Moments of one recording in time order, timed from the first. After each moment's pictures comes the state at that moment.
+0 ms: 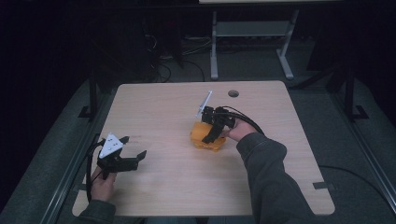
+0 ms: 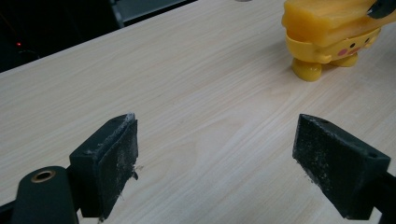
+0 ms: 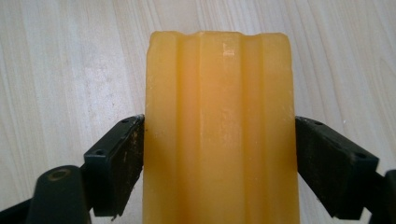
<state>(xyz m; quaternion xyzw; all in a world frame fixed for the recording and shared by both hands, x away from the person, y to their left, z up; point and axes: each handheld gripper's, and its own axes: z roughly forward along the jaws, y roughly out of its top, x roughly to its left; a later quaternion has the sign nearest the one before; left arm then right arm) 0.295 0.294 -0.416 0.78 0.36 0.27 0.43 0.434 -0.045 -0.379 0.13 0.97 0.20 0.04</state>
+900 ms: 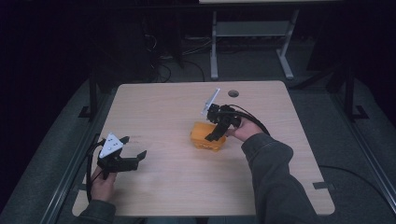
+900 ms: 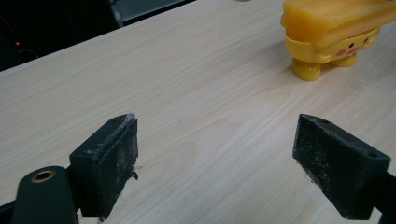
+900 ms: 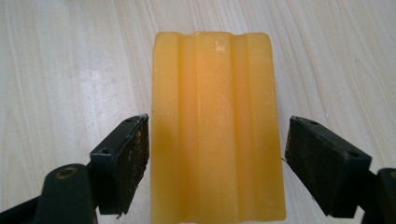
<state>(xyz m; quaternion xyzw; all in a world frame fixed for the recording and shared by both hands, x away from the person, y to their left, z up) 0.295 0.293 -0.416 0.78 0.36 0.27 0.43 0.428 -0.063 -0.366 0.13 0.96 0.23 0.05</state>
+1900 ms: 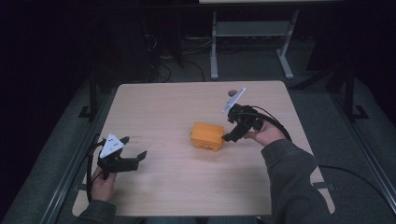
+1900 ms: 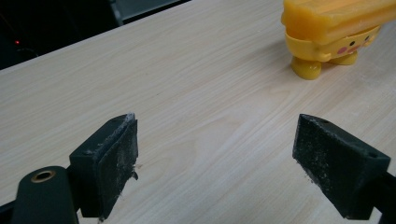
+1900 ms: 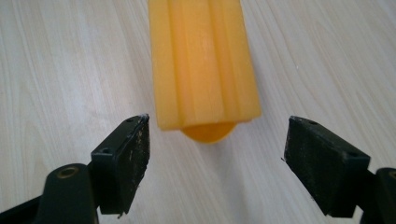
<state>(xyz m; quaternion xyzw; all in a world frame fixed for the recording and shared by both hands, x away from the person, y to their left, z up) 0.295 0.292 -0.417 0.78 0.36 0.26 0.43 0.404 -0.122 -0.349 0.18 0.95 0.25 0.07</state>
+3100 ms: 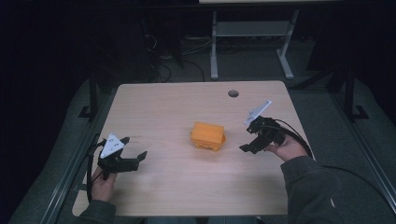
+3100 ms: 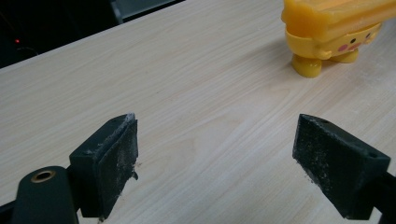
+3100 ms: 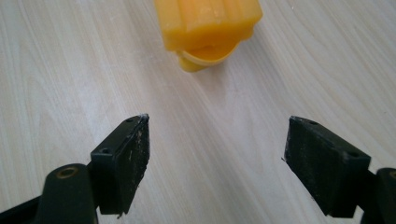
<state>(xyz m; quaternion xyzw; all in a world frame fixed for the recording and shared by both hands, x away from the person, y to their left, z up) 0.294 0.292 -0.417 0.79 0.36 0.26 0.43 0.369 -0.179 -0.368 0.22 0.94 0.26 0.08</state>
